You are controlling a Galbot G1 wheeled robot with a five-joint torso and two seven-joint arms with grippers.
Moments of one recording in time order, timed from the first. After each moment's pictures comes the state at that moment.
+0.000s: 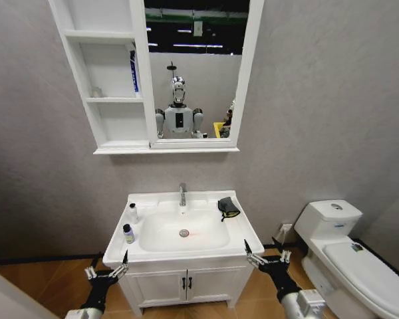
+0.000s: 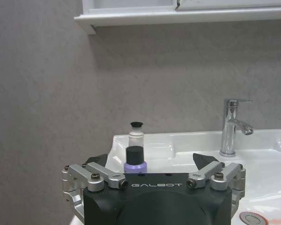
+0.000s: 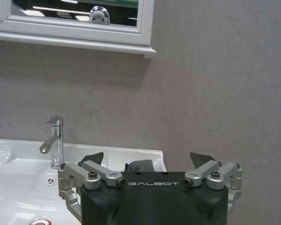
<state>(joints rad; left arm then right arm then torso) 1.52 -1.49 -0.71 -1.96 -0.12 -0.09 0.10 -1.66 1.53 0.68 2.38 0.03 -0.22 -0.10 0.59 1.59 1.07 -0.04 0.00</state>
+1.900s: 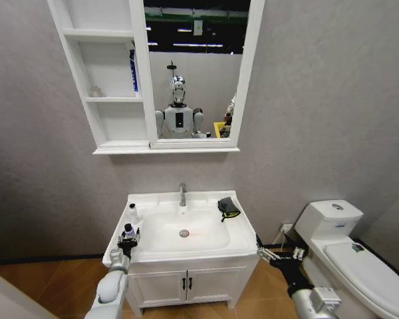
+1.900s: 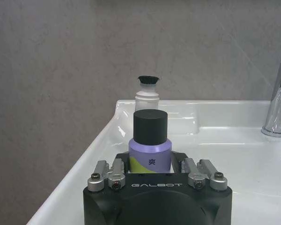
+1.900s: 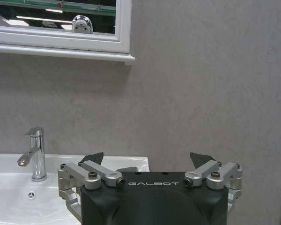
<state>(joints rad) 1.06 -1.44 -0.63 -1.51 -0.13 0.06 0.00 -1.63 1.51 0.75 2.35 0.12 -0.19 -0.08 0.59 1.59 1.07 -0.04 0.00</state>
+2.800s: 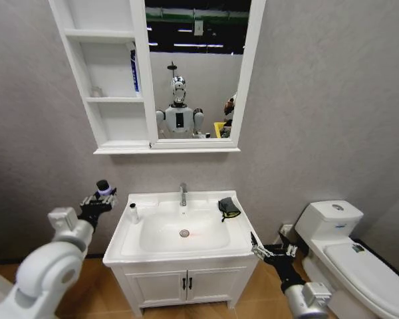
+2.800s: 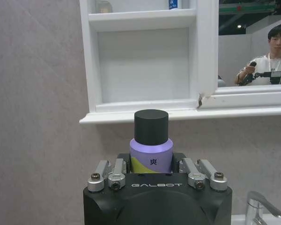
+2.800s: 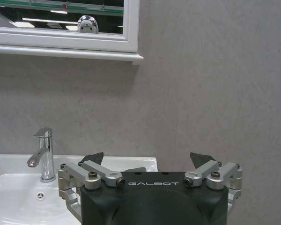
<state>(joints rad) 0.86 -0.74 -0.62 -2.23 -1.03 0.68 -0.54 -1.60 1.52 0.71 2.34 0.09 -0.21 -0.08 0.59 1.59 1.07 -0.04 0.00</state>
